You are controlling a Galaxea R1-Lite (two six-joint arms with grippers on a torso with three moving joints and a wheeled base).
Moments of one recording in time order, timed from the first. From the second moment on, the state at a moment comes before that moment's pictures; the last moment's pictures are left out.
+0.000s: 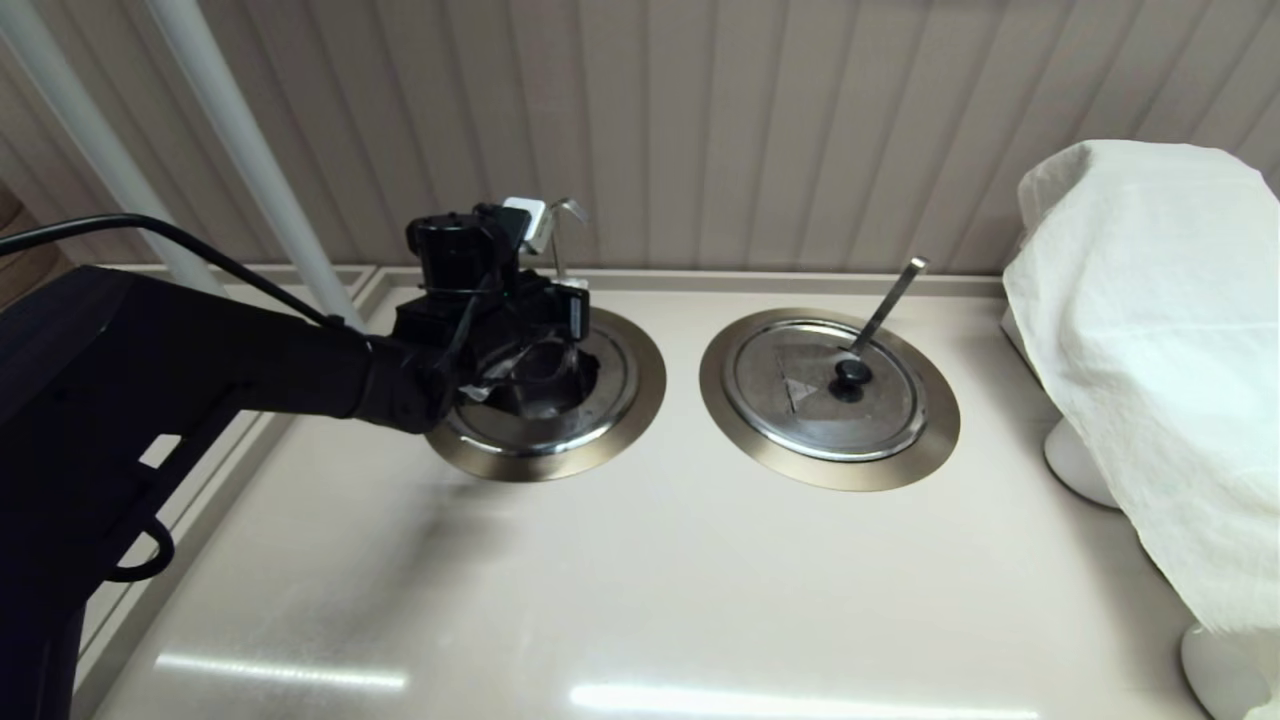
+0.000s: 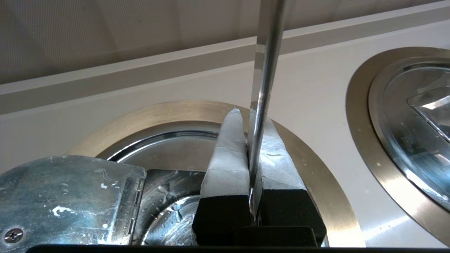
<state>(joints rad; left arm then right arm) -0.40 2.16 -1.53 -0.60 -0.01 0.05 0.00 0.00 0.00 0.00 0.00 -0.01</state>
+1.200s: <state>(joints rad) -0.36 2.18 -1.58 -0.58 -0.02 0.07 0.00 0.00 0.00 0.00 0.00 -0.01</state>
